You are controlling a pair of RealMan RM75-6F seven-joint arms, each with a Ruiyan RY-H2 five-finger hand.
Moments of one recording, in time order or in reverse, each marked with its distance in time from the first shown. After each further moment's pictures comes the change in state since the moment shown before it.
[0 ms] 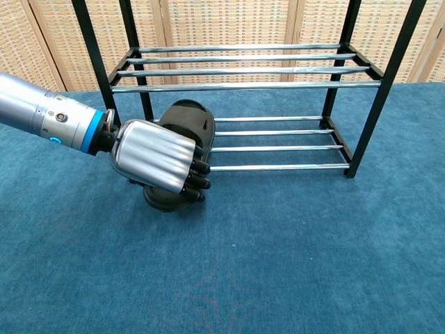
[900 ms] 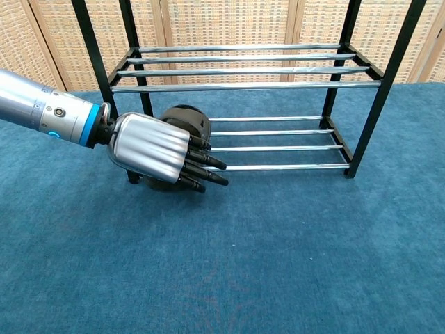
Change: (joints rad) left arm 0.004 -0.005 0.064 0.039 -0.090 -0.014 0.028; right arm -0.004 0.008 -0.002 -0.010 0.004 0.007 -0.002
